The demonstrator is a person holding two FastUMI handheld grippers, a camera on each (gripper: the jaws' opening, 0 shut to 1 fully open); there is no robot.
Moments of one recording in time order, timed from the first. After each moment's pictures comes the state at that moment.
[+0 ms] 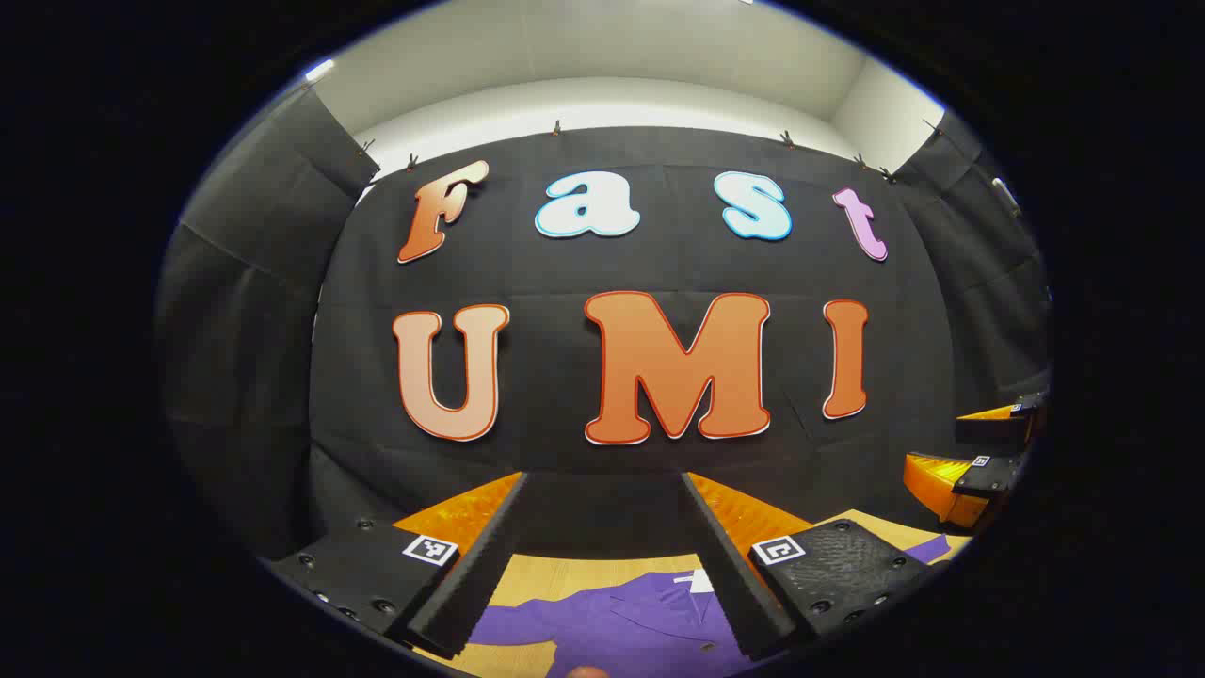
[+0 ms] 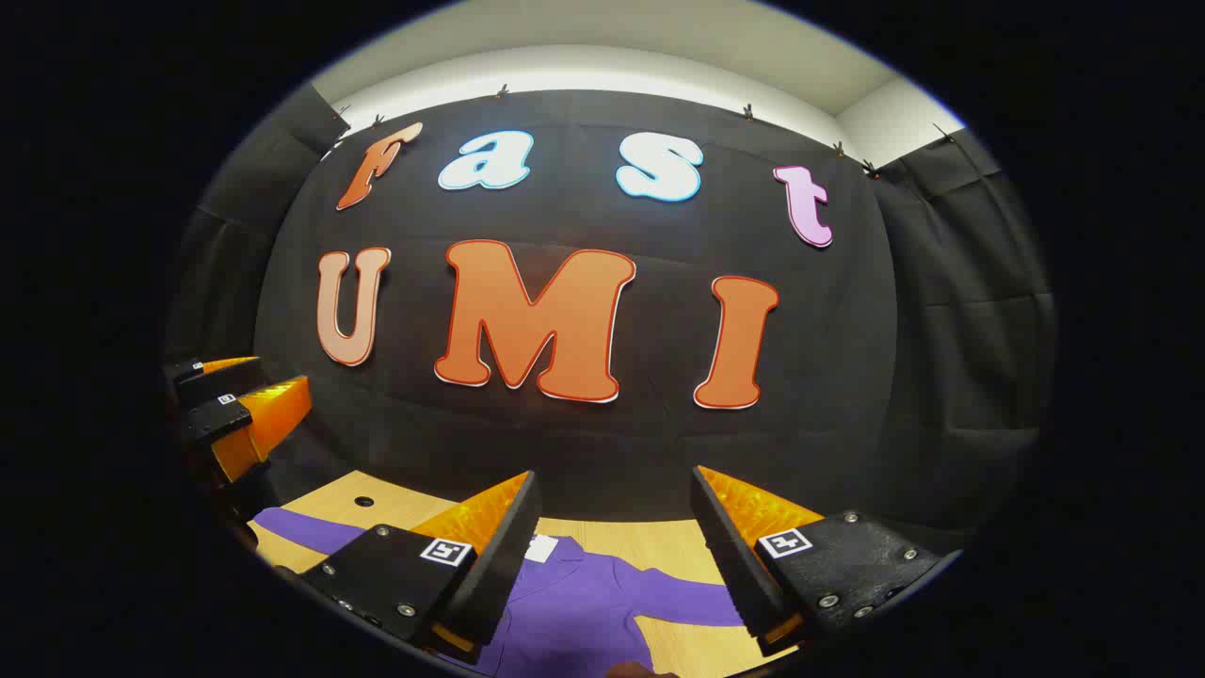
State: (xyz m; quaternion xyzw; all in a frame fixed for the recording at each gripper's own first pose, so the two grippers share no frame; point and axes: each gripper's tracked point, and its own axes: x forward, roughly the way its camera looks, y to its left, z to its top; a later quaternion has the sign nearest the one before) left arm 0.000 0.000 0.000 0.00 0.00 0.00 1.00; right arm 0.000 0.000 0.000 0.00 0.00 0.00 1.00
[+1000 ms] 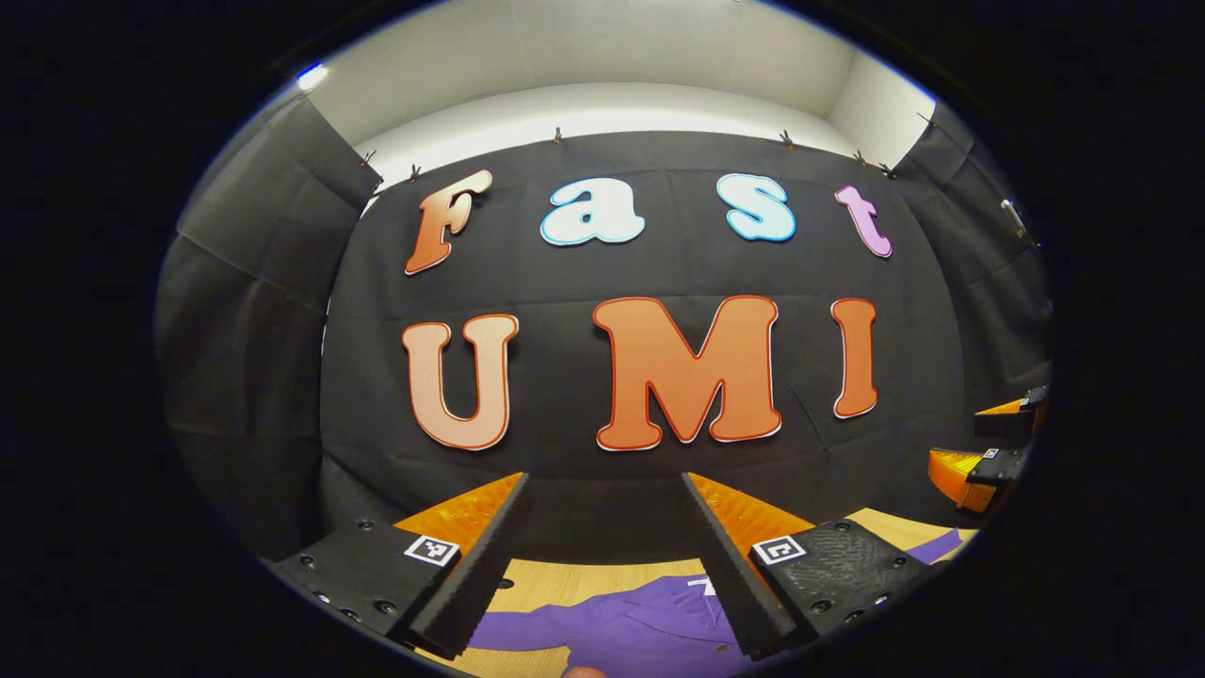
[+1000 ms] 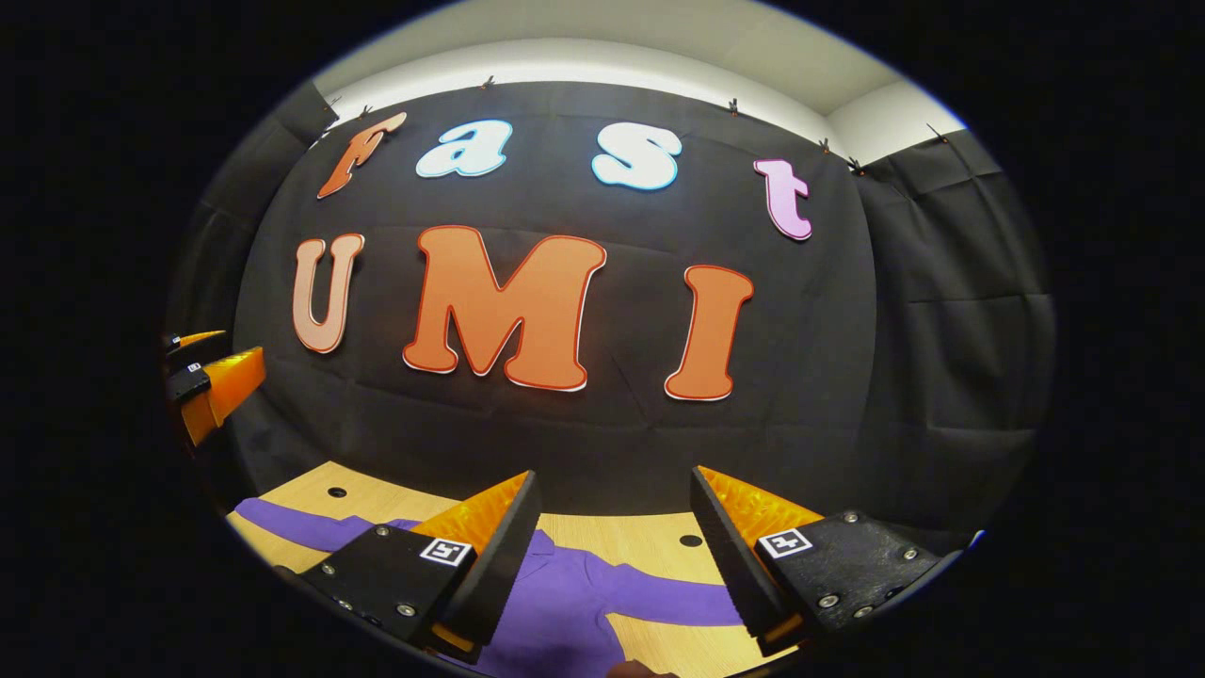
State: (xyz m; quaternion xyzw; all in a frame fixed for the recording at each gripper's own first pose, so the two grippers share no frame) left arm -0.001 0.011 0.001 0.02 -0.01 0.02 1.00; right arm 0.010 -0.029 -0.018 -0.01 0.01 -0.03 1.00
